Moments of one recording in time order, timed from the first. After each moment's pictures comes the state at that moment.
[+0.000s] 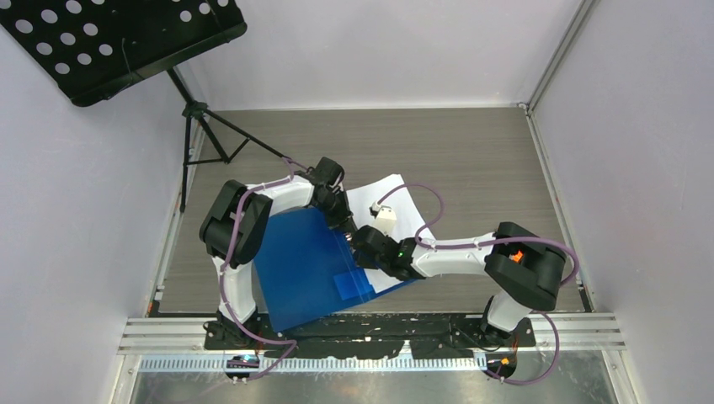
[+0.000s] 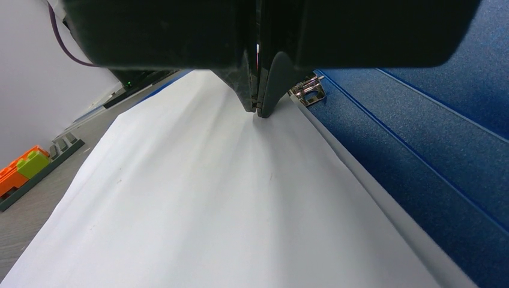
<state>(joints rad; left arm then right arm) -0.51 1.95 1.19 -0.47 0.42 -0.81 1.09 1.64 0.77 -0.04 0.39 1.06</state>
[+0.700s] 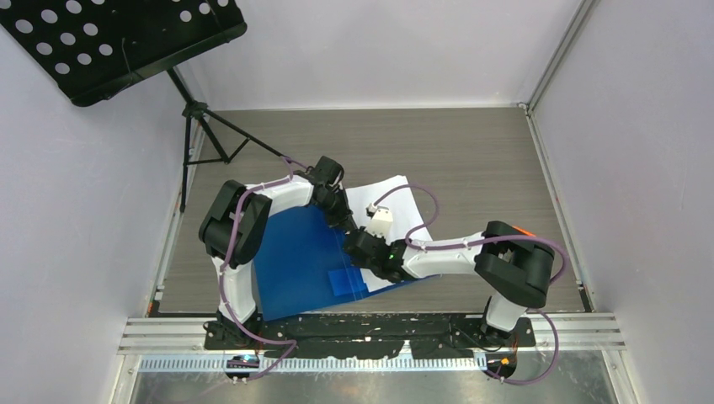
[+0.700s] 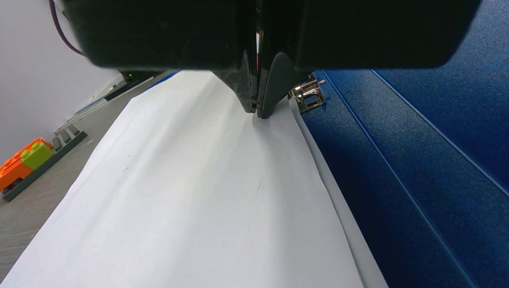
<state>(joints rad) -0.51 1.95 1.19 -0.45 0.39 -0.82 1.12 1.68 0.81 -0.04 0.50 1.12</state>
